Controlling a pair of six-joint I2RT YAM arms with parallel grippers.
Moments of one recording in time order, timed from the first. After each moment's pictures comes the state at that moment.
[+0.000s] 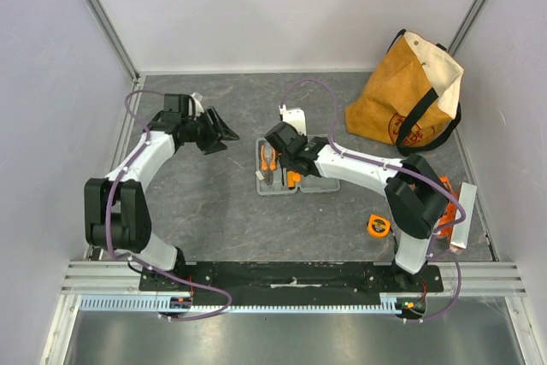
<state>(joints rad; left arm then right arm) -0.07 1.52 1.08 -0.42 0.51 -0.64 0.86 1.82 1.32 -0.42 0.55 0.54</state>
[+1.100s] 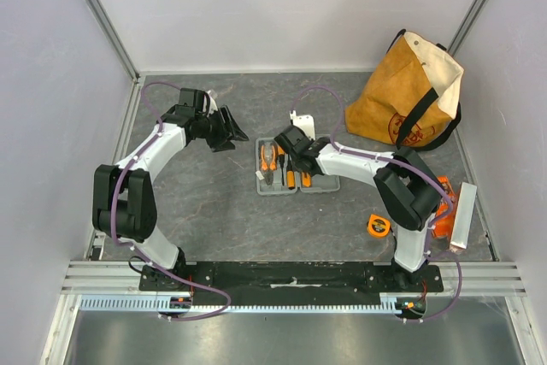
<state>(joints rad) -0.18 1.63 1.18 -0.46 0.46 -0.60 0.78 1.88 1.25 -0.40 0.53 0.54</state>
